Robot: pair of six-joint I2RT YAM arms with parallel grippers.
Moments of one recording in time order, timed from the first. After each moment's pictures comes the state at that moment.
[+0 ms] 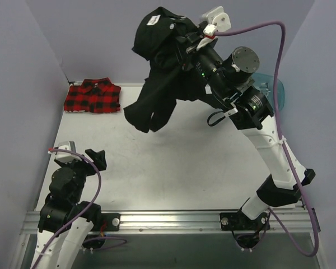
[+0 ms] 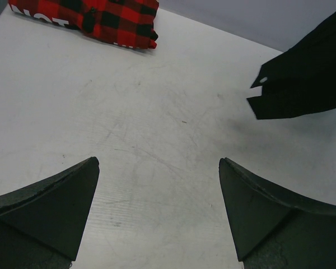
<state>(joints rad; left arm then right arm) -0.28 0.21 0.61 -0.59 -0.26 -0.40 0.77 1.59 2.17 -0.24 0.10 -0.19</state>
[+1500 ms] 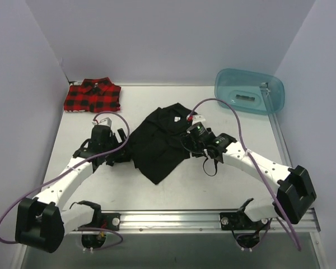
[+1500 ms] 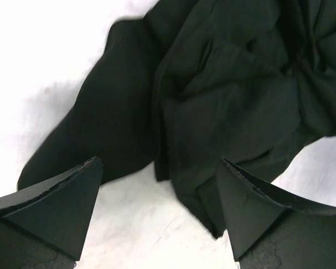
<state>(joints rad) -0.29 1.08 0.66 -0.36 0.01 -0.63 0.75 1.35 0.96 -0.57 0.30 0.37</state>
